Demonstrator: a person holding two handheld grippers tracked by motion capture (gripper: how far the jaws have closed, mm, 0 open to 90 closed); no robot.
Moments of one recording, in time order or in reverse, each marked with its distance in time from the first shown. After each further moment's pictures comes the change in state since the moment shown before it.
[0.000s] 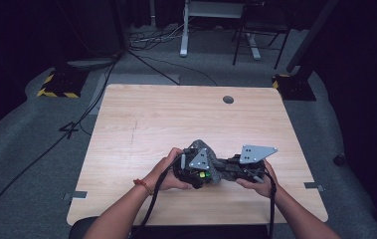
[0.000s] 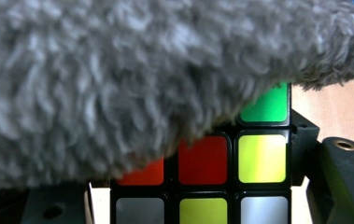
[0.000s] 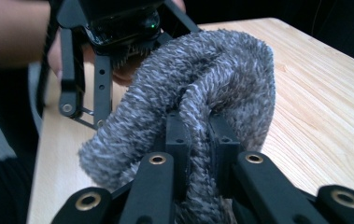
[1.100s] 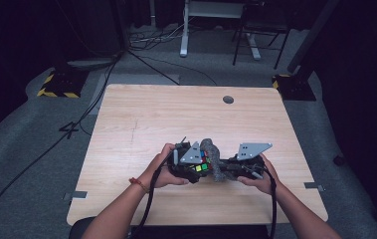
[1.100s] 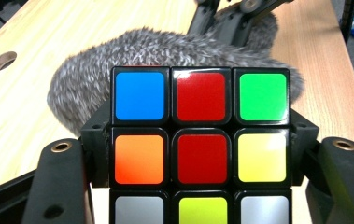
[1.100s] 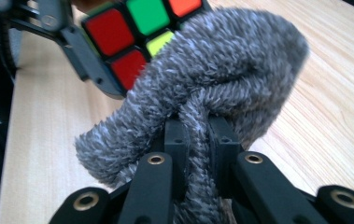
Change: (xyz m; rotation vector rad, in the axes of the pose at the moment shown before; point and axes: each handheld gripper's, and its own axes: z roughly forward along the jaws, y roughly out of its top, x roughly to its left) left arm 0.008 -0.001 -0.022 -0.082 0.051 -0.035; right arm -0.015 -0.011 0.006 0.117 0.009 0.031
